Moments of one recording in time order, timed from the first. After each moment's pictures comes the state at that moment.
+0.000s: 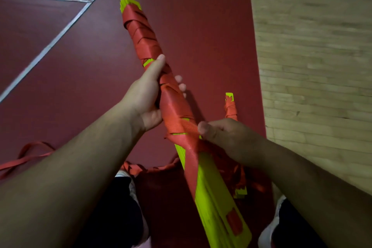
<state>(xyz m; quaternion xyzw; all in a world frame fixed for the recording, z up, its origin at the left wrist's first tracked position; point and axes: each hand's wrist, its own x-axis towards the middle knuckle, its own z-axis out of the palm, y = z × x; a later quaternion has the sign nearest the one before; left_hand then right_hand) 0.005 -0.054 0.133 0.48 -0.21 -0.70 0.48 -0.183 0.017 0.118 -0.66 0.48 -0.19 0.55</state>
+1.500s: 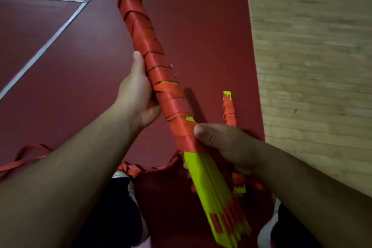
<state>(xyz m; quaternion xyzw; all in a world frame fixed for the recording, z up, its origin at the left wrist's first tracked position) 0.004 -0.062 0.131 0.43 -0.17 -0.70 0.54 -0.177 0.028 0.112 -0.48 0.41 -0.22 0.74</state>
